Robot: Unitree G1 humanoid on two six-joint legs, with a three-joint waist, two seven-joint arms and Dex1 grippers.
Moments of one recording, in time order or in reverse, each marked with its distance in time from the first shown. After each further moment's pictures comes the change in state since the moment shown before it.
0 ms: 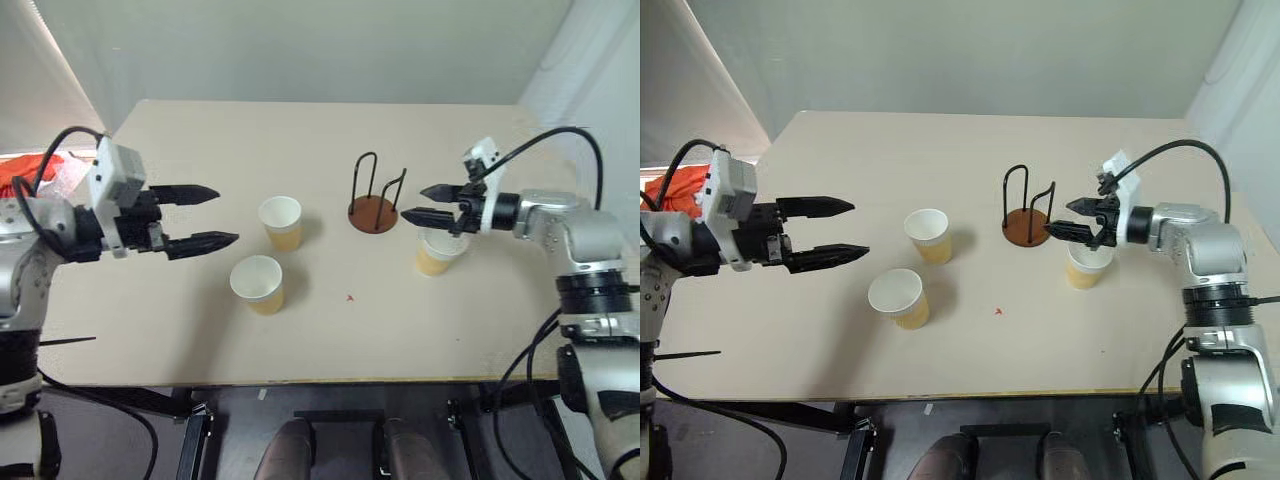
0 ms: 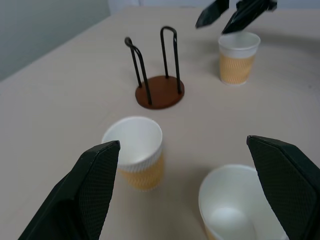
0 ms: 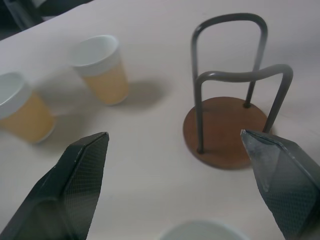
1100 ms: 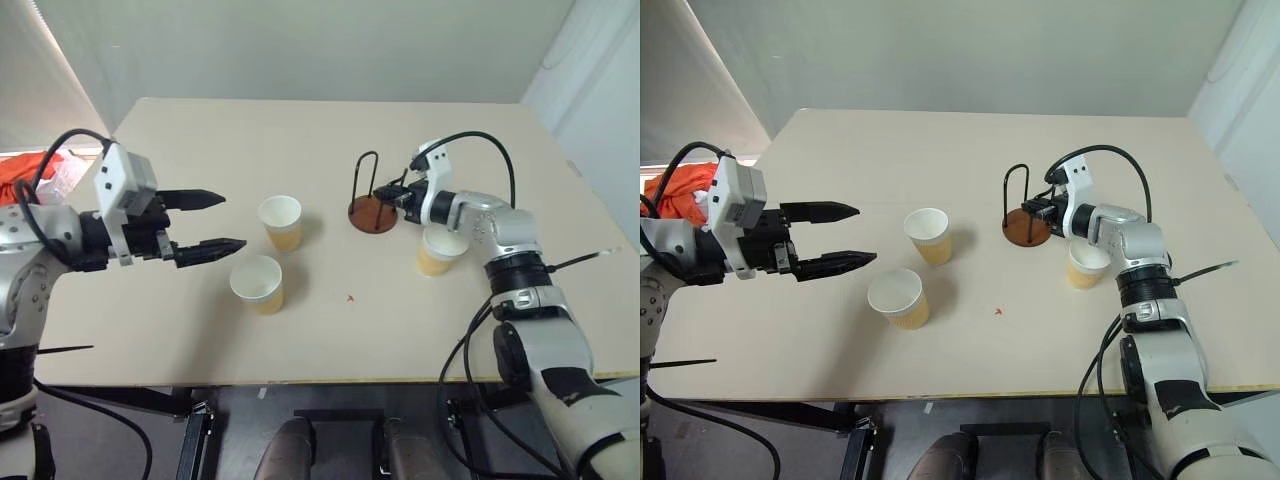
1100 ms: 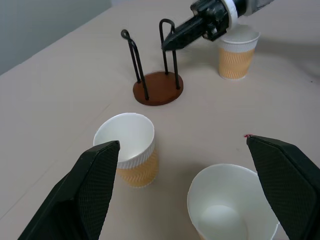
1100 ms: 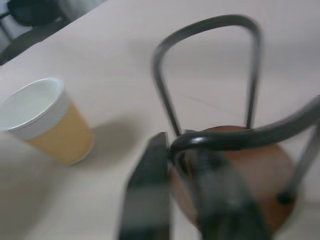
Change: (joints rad) left arm 0.067 0.020 0.034 -0.113 -0.027 0.062 0.048; right arm -0.136 0.220 0.001 0.256 -0.054 -0.114 -0.148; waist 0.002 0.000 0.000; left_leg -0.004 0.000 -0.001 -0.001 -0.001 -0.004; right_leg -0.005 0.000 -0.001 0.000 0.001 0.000
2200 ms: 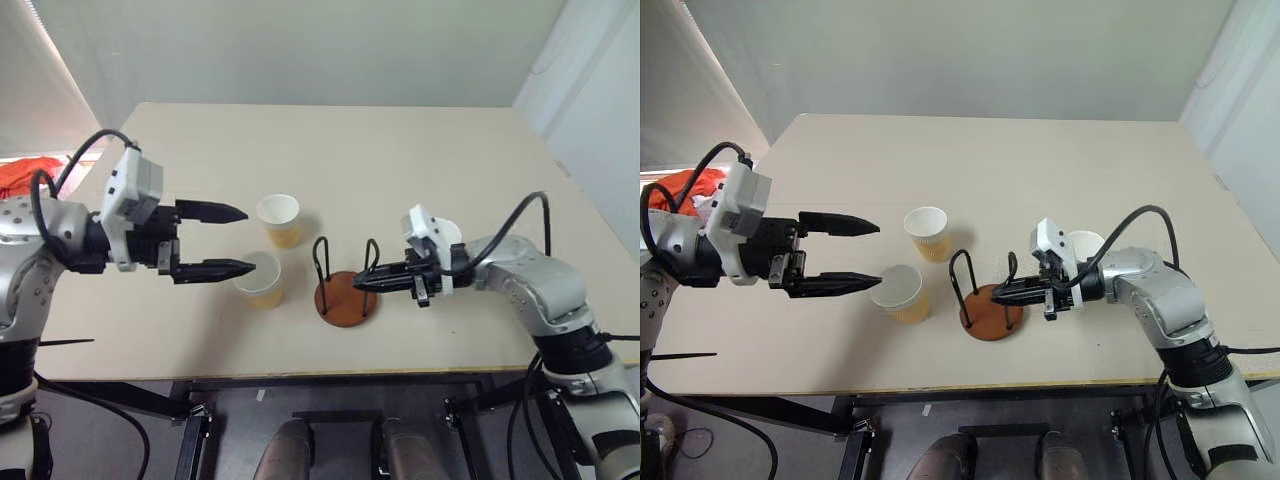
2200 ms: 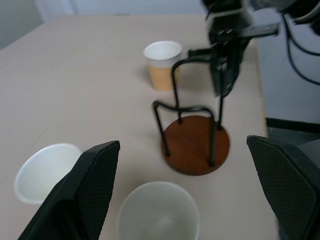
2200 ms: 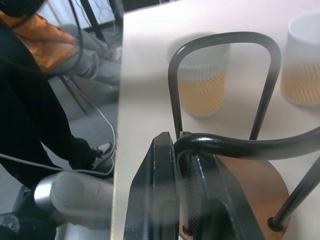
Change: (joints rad) left arm -0.026 0.029 -0.045 -0.035 -0.073 0.021 -0.194; right arm 0.367 -0.238 0.208 -0.713 0.206 0.116 0.354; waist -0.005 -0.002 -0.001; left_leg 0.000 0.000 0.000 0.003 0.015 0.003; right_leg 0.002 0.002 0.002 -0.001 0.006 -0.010
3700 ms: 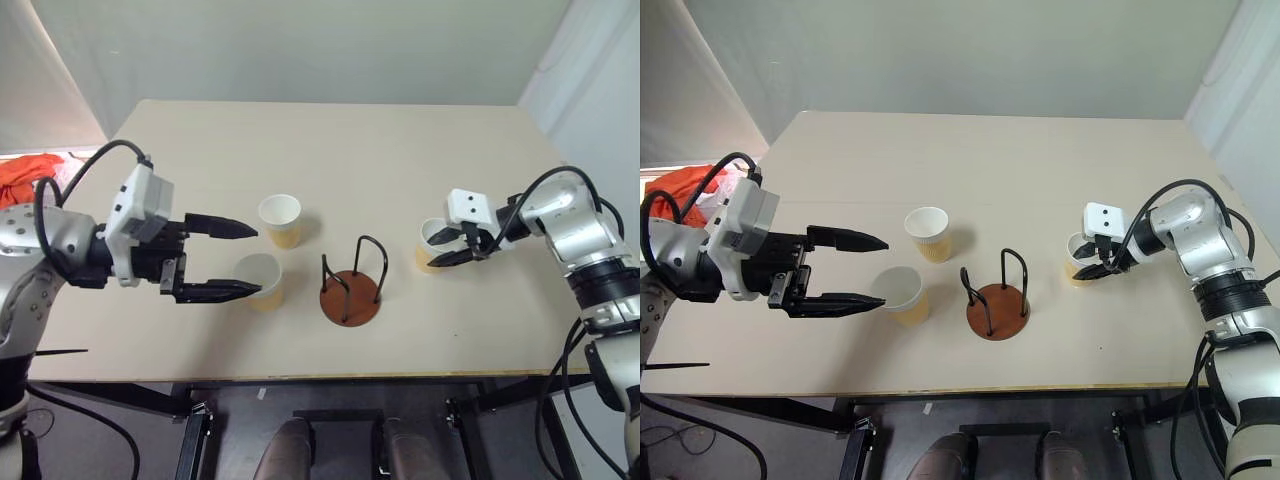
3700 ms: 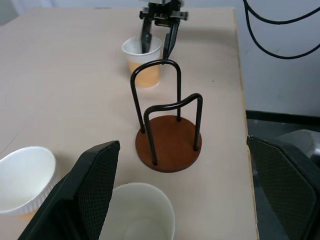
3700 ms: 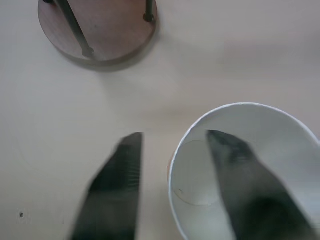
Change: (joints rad) left arm 0.067 0.022 0.018 -0.094 -0.037 0.007 0.026; right arm -0.323 -0.186 0.132 0.678 -0.485 -0.606 0.318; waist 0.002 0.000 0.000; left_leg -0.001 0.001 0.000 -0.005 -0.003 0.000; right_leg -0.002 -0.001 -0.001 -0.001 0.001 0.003
